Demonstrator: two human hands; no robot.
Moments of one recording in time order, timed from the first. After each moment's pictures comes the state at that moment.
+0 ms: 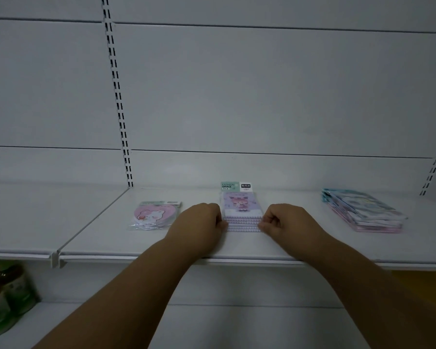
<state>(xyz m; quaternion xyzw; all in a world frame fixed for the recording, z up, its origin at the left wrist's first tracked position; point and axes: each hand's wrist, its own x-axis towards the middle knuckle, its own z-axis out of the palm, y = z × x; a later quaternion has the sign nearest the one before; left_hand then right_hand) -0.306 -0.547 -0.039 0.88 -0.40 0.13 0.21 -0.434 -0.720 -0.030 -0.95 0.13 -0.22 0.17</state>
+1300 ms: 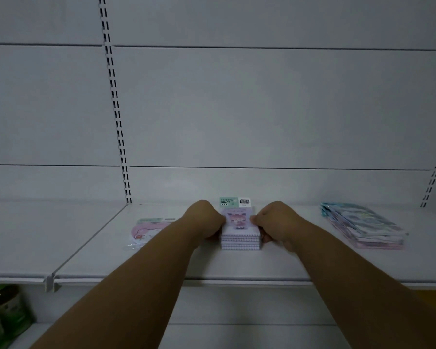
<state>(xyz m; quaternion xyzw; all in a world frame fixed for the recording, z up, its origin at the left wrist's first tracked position) -0.282 -0.585 0.001 0.89 -0.22 -0.09 0.38 -0.381 -0.728 -0.001 -0.82 0.27 -0.16 0.48</state>
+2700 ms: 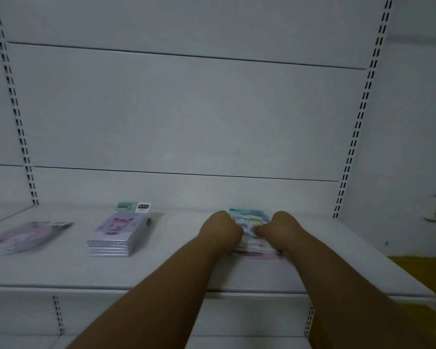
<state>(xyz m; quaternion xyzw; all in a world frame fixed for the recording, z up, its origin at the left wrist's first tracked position) -0.443 -0.821 -0.005 0.87 -0.27 -0.07 0.41 -0.519 -0.942 -0.003 -0.85 0.35 -0.21 0.32</state>
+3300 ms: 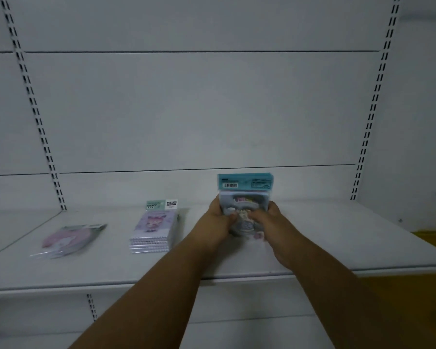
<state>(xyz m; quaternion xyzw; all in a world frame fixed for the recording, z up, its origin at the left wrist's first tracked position) -0.432 -0.724 -0.004 0.68 -0.36 -0.15 0.62 -0.499 -0.849 -0.016 -0.70 0.20 -0.25 0.64</state>
